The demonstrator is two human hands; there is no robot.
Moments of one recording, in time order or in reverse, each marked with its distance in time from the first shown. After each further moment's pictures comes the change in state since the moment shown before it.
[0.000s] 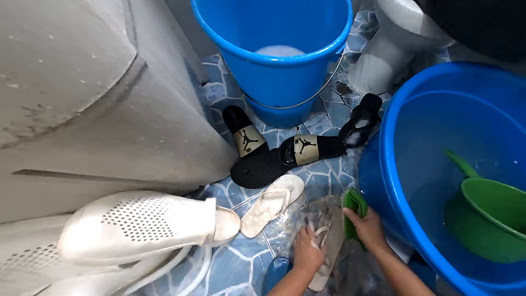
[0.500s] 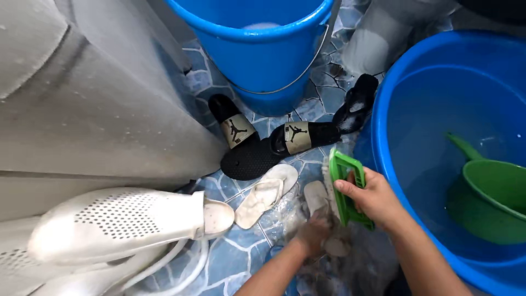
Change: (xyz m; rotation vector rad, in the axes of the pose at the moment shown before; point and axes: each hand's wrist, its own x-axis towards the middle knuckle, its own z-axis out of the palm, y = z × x) left_hand 0.018 0.008 -0.011 0.485 -0.347 0.641; right_hand -0.024 -0.085 -0.036 0.072 -0.279 -0.283
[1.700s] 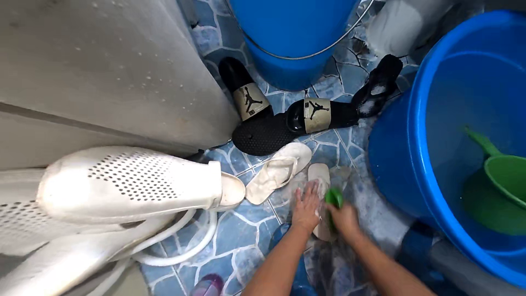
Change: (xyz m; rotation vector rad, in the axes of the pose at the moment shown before) left_hand -0.008 -0.028 0.035 -0.134 0.353 -0.398; right_hand -0.015 0.123 0.099 -0.422 0.022 0.525
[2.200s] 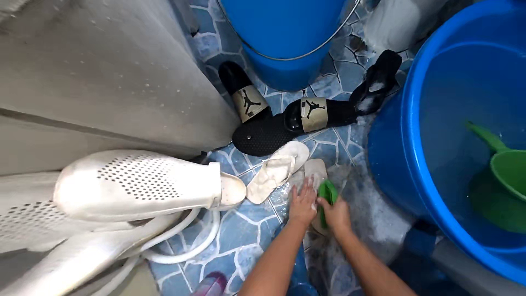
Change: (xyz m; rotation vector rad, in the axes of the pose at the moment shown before) left_hand 0.004 -0.006 -0.010 0.014 0.039 -0.026; right_hand -0.004 0.003 0.019 0.100 0.009 -0.026
